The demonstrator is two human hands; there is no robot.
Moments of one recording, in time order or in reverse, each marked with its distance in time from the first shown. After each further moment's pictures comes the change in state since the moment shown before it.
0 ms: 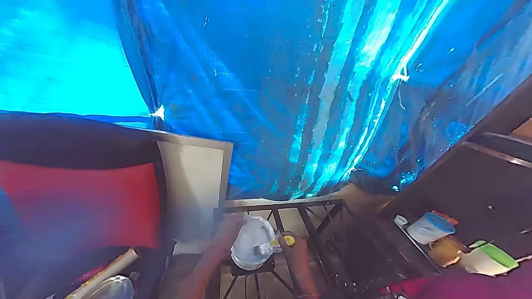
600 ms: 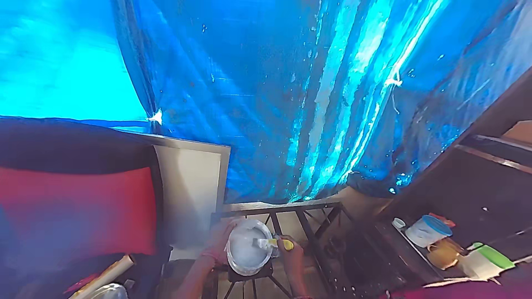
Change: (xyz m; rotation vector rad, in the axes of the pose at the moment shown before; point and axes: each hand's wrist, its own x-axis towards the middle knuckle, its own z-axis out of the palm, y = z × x) left_hand -0.022 0.002 -0.012 -0.152 0.128 -0.037; right_hand 0.001 0.022 0.020 0.120 0.148 -0.001
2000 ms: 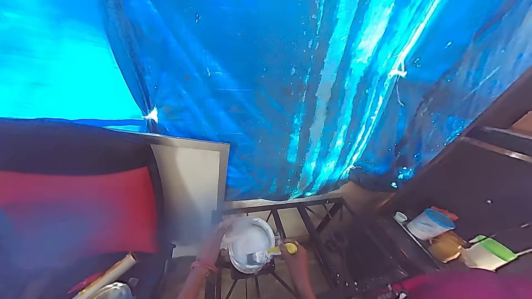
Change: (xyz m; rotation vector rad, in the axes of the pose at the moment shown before) left_hand -0.017 -0.026 0.007 -0.238 0.224 -0.134; right_hand -0.007 0.001 -0.011 0.062 -0.089 0.052
